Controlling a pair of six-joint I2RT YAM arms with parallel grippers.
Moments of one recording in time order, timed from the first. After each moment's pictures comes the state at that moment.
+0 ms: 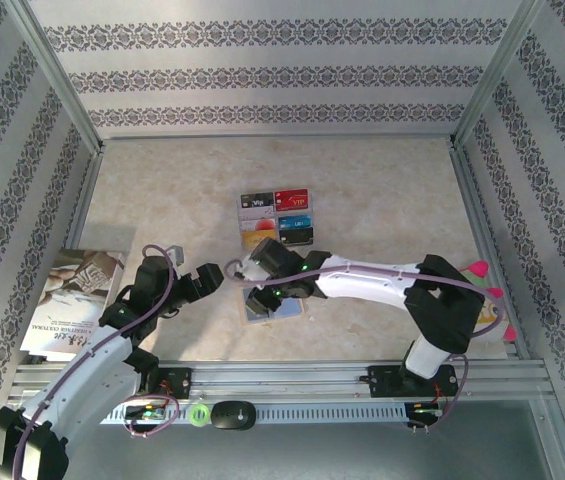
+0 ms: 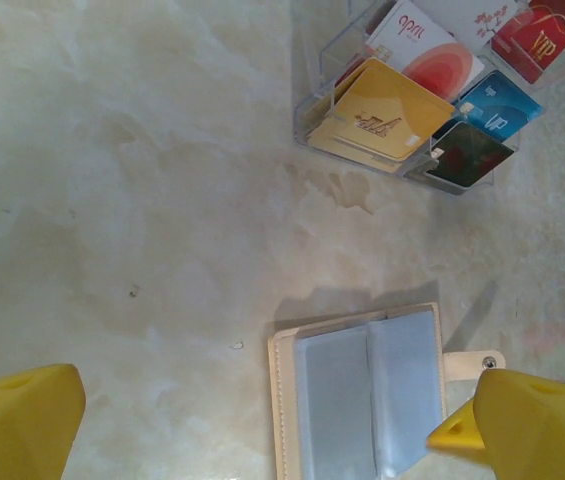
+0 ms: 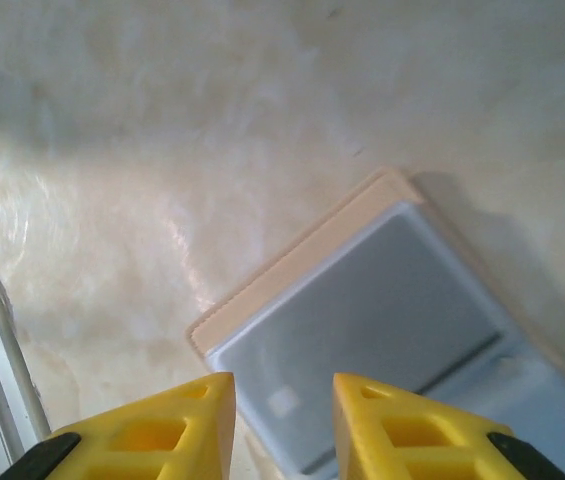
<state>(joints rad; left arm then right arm) -0.34 0.69 0.34 -0.33 0.19 -0.80 1.01 1.69 1.05 -0.39 -0.24 0.06</state>
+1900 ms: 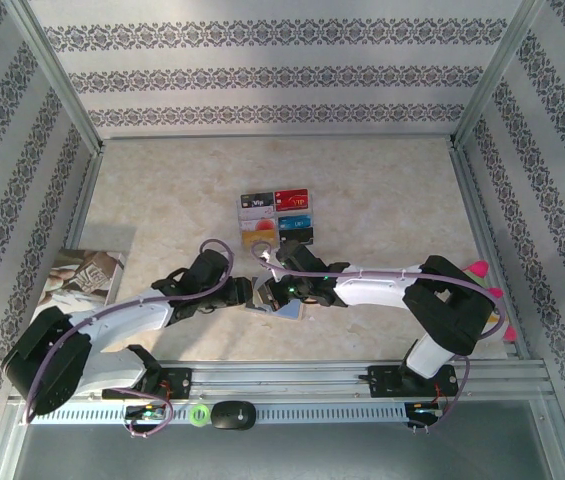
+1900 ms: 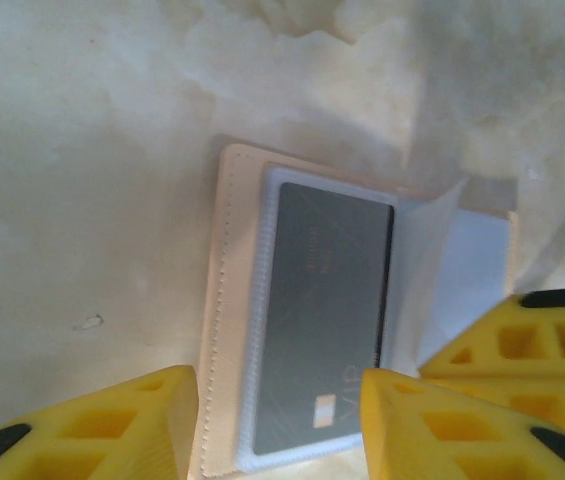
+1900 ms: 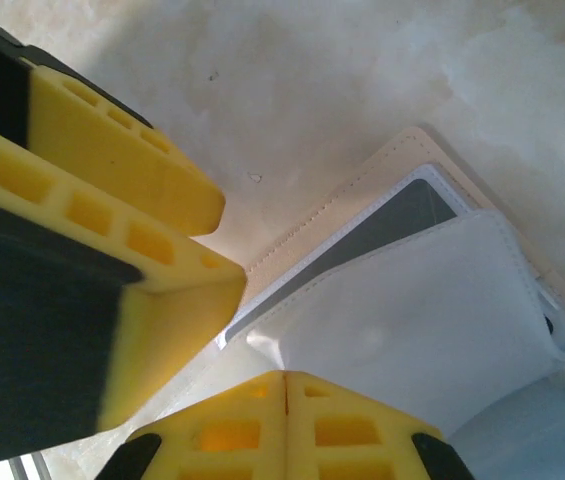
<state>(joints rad) -0.66 1.22 0.48 -0.15 0.13 -0.79 0.90 1.63 0.77 0.04 -0.33 0.42</state>
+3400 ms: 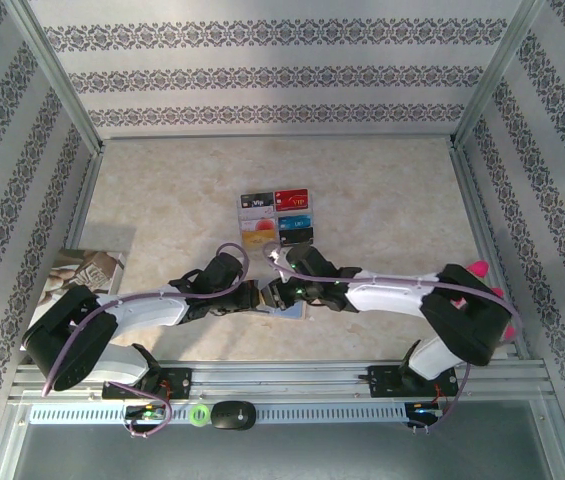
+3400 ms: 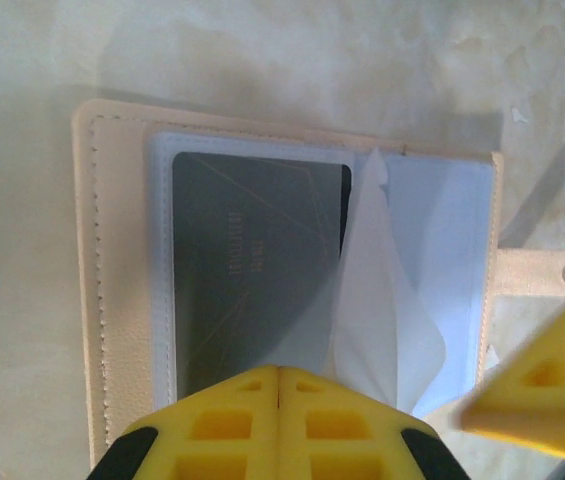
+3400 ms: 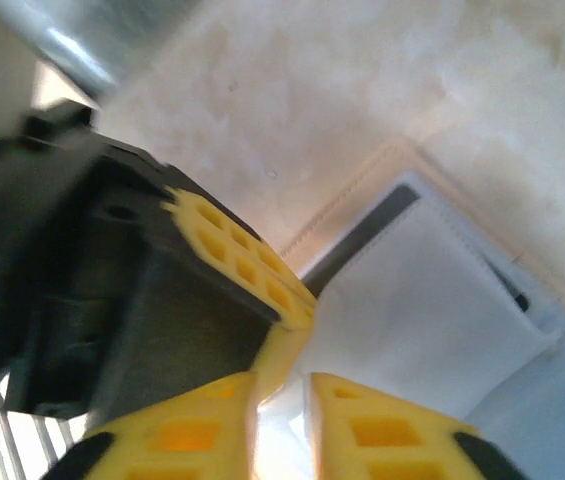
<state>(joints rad) -0.72 1.37 0.49 0.00 0.22 -0.85 0.88 1.51 0.68 0.08 -0.34 0.45</state>
